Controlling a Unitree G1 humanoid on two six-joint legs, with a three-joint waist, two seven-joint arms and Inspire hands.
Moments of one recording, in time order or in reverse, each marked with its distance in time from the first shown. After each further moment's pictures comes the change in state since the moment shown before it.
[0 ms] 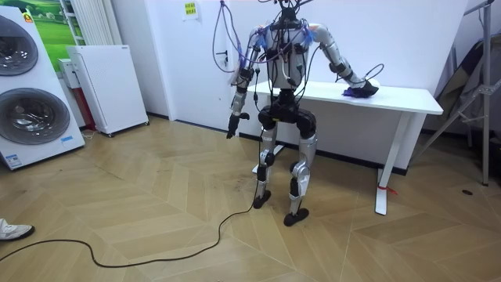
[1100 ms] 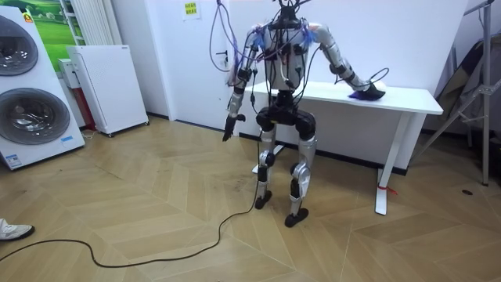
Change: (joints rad) left arm -0.029 0.000 0.000 0.066 -0.055 0.021 0.000; right arm -0.037 -0.005 -0.050 0.066 0.059 0.023 -0.048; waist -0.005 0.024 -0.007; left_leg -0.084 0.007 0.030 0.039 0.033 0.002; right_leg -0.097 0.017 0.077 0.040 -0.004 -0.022
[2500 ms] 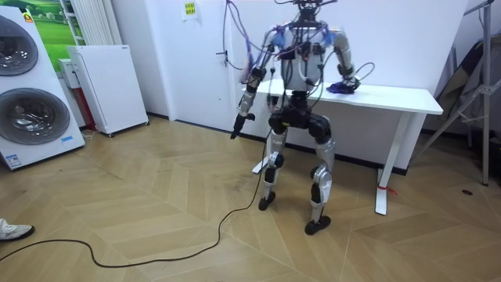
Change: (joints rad) left arm -0.066 0.049 -0.053 0.006 -0.017 -0.055 0.026; right arm -0.221 0.083 0.179 -0.126 -0.204 -0.042 0.075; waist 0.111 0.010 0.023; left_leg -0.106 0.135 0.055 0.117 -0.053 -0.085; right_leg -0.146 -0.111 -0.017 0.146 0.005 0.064
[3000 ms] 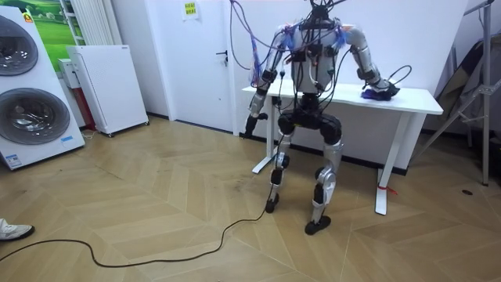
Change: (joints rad) left arm 0.057 -0.046 0.056 -0.036 0.096 -0.024 -0.034; right arm 0.299 -0.019 -0.157 -0.127 -0.052 0.023 0.004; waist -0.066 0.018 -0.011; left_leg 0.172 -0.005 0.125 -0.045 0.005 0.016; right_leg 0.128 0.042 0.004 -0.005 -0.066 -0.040
